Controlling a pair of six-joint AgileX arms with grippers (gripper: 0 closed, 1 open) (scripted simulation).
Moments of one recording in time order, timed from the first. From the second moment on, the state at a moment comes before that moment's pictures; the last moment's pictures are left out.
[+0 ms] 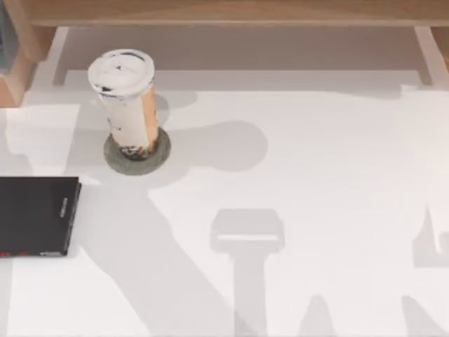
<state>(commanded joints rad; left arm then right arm) 0.28 2.06 1.48 0.57 0.32 -0.01 0.00 0.00 0.00 0.00 0.00 0.00</state>
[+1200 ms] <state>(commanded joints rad) 0.29 2.01 1.45 0.55 0.33 0.00 0.00 0.00 0.00 0.00 0.00 0.00</state>
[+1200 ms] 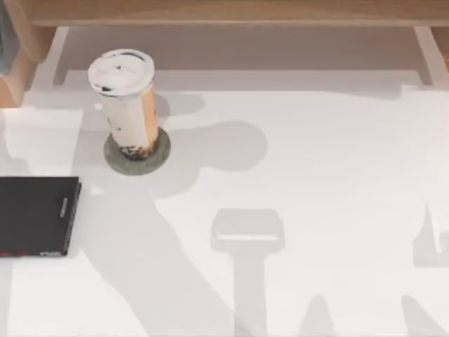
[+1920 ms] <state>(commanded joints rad) 0.36 1.72 1.24 0.74 0.30 0.37 0.00 0.00 0.00 0.00 0.00 0.00</state>
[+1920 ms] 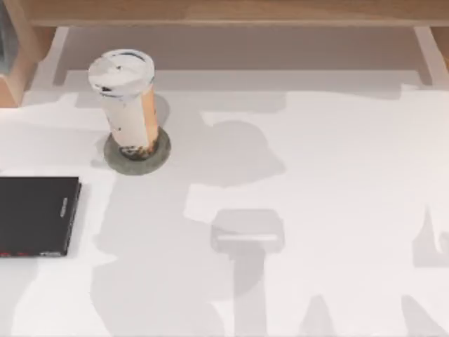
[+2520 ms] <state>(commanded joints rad) 0.35 1.34 0.46 0.86 0.26 1.41 0.00 0.00 0.00 0.00 0.00 0.00</state>
